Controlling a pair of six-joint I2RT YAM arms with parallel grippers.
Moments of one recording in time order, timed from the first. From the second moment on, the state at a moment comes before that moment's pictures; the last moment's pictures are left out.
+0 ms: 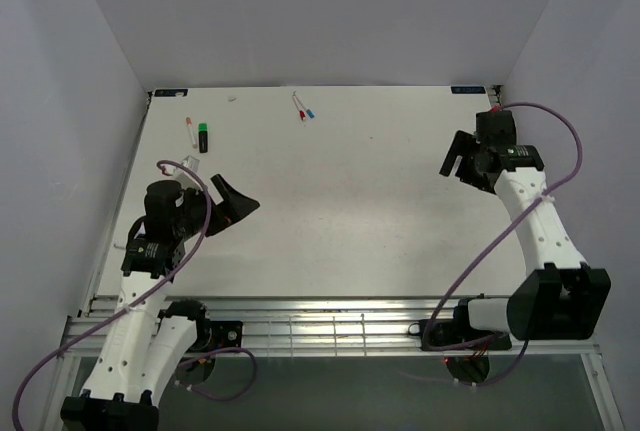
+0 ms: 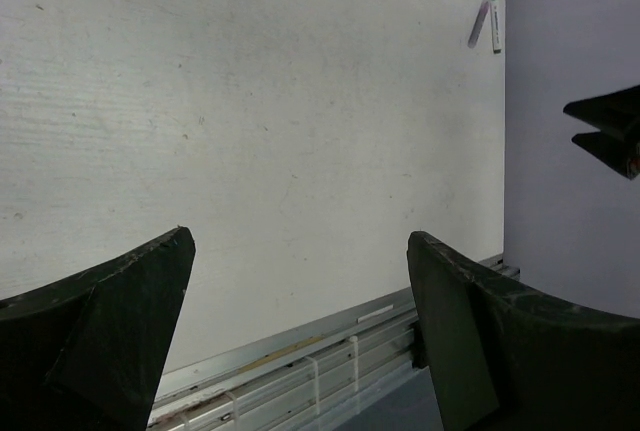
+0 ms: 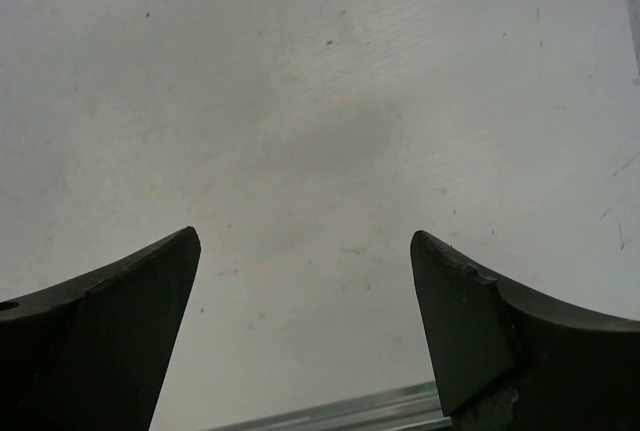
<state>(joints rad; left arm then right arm) -0.10 0.69 0.72 -0.55 0.40 -0.66 0.06 1.23 1.17 -0.88 0.12 0.37</state>
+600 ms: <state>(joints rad) -0.10 0.86 0.73 -0.32 0.54 -0.67 -0.06 1.89 1.47 -0.50 0.24 0.35</state>
